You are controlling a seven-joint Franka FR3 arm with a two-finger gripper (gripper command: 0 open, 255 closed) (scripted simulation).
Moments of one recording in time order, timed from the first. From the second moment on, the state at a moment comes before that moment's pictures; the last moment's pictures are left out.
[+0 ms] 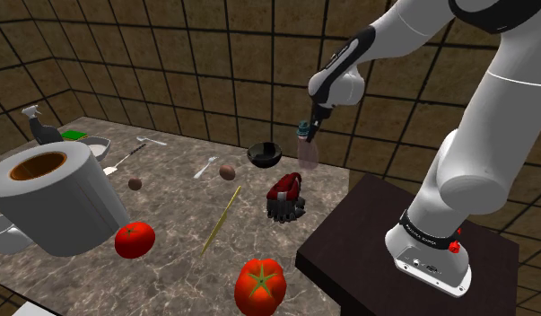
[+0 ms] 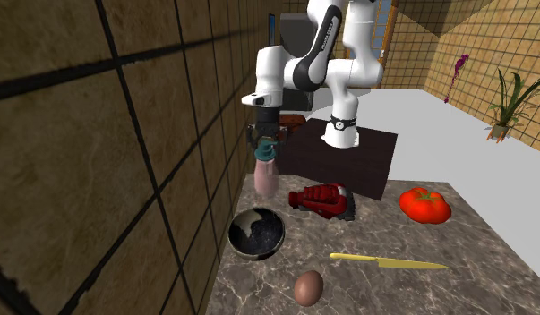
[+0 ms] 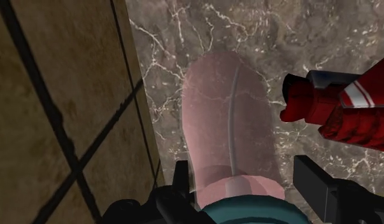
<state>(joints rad) 0.16 0.03 -0.46 -2.51 0.35 2.70 -0.99</state>
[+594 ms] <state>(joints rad) 0.15 -0.09 -0.46 -2.48 0.19 2.58 -0.85</state>
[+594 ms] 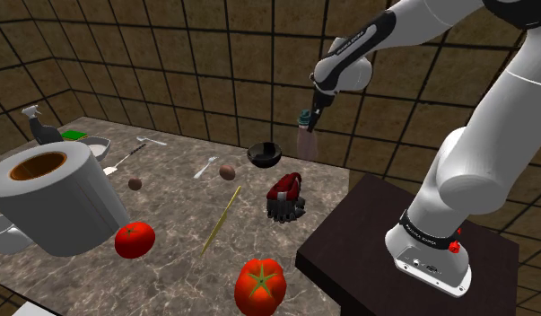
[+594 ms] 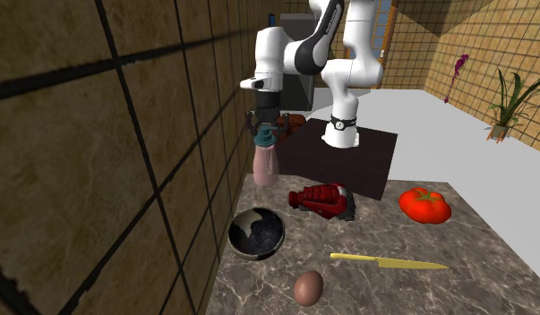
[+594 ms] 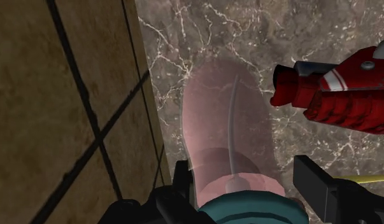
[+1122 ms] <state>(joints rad) 0.13 -0.17 -0.45 -2.45 0.10 2.47 -0.78</state>
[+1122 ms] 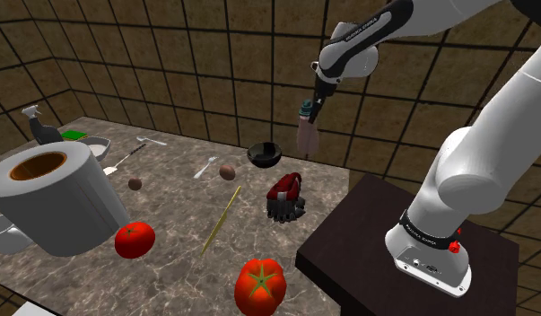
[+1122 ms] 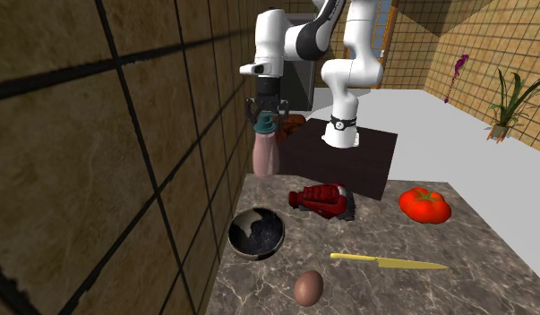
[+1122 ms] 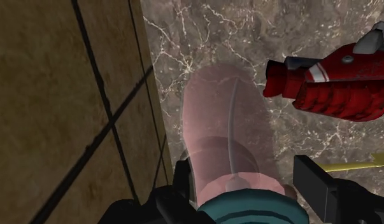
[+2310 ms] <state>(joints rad) 0.20 0.21 -0.37 -1.82 0.23 2.22 -0.66</state>
